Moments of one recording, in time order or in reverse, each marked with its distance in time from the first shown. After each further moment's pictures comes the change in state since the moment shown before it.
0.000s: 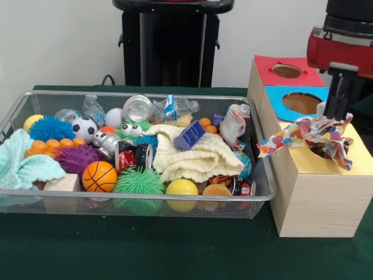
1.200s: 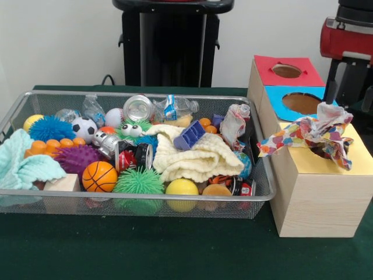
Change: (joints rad) arm 0.029 -0.043 0.008 0.047 0.014 0.000 0.000
